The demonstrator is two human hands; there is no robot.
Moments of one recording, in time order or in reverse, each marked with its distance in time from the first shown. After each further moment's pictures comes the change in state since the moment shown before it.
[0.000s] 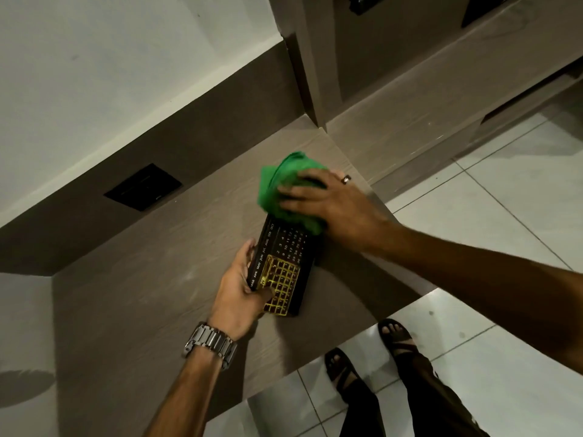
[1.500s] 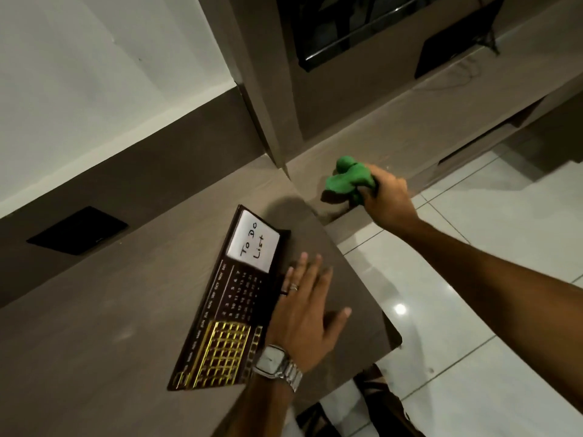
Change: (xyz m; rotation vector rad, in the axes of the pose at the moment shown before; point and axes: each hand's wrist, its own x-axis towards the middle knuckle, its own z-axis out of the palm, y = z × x) left_hand 0.070 0.050 0.150 0.793 -0.019 0.494; right_hand -0.045 0.169 -0.024 0.315 0.256 0.760
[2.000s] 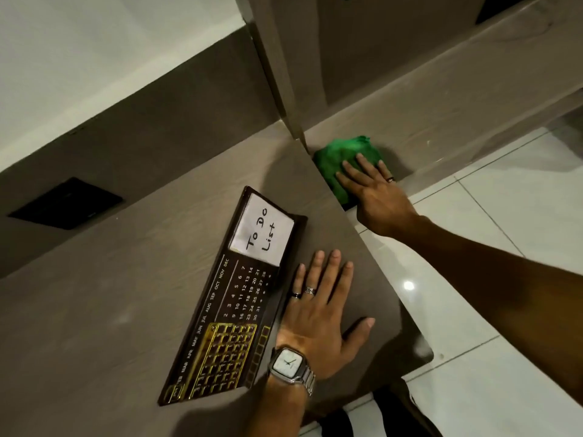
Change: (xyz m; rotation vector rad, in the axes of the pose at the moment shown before) left_hand 0.004 -0.021 0.058 0.086 -0.042 0.017; right_hand 0.017 0.039 0.081 -0.614 -0.390 -0.330
